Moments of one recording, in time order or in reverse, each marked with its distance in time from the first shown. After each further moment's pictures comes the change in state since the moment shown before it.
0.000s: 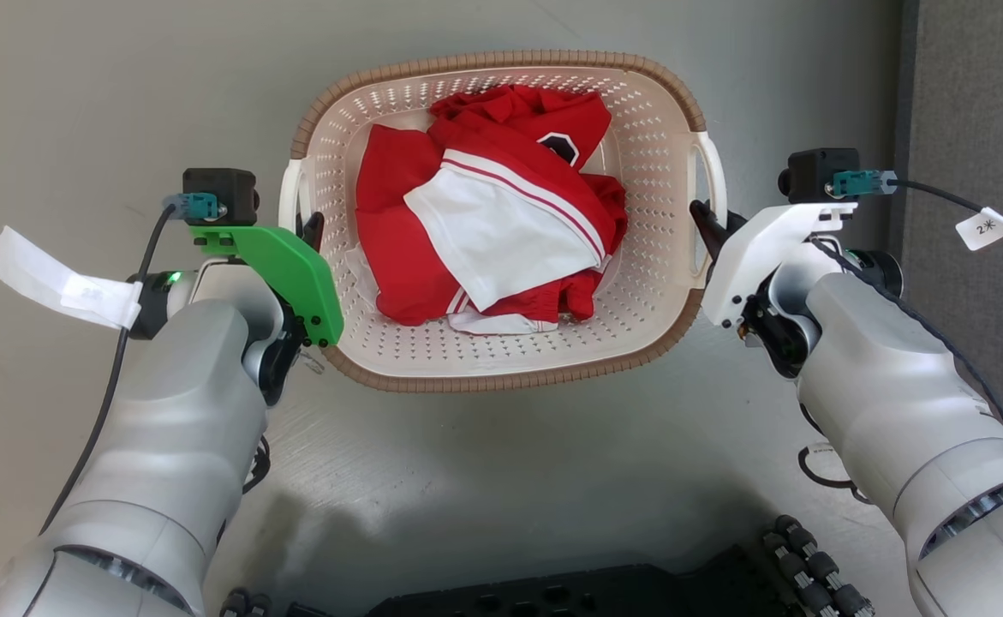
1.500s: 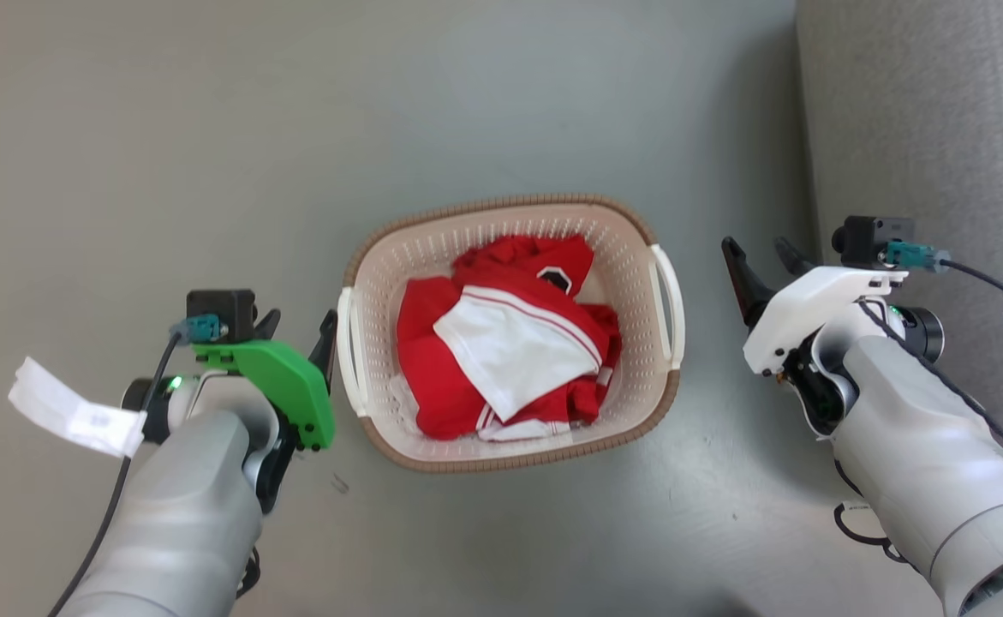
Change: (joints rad) left arm 0.181 0.034 -0.044 -0.040 0.003 -0.008 -0.151; right arm 0.156 -0.073 -0.035 -0.099 -0.010 0.008 -0.136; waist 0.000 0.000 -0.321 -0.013
